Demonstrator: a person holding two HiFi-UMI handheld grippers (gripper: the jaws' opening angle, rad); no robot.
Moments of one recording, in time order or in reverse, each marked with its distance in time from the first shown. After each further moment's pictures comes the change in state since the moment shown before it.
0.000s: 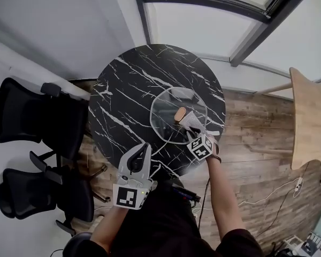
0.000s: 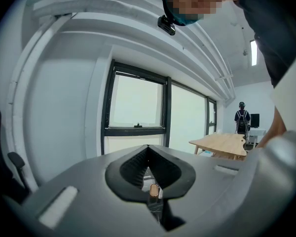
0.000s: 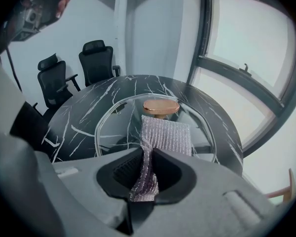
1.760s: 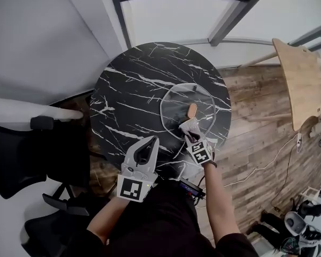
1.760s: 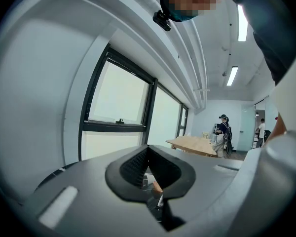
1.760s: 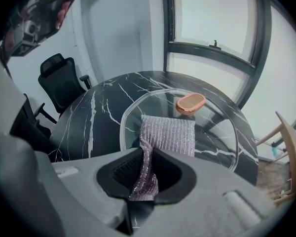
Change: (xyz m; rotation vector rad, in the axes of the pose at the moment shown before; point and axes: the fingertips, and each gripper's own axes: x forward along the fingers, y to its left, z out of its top) left arm 0.030 0.110 -0.010 -0.058 0.039 -0.389; right arm 0.029 0.082 0.041 0.442 0.071 -0.159
